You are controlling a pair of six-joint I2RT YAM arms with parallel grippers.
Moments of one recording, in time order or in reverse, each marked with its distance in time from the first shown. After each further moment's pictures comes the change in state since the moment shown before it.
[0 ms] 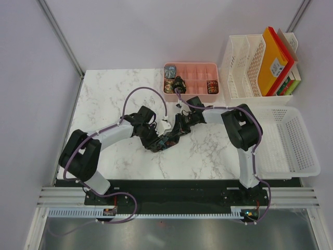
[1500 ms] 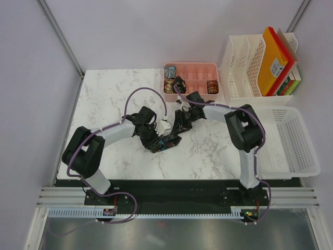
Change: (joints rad) left arm 0.005 0.037 0.002 0.024 -0.042 -0.029; right arm 0.000 -0.039 0.081 -0.141 0.093 -0.064
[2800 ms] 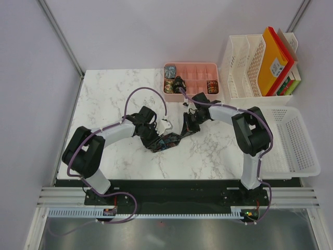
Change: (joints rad) left arm 0.000 0.001 -0.001 0.010 0.001 -0.014; right arm -0.038 -0.109 -0.069 -0.140 0.076 -0.037
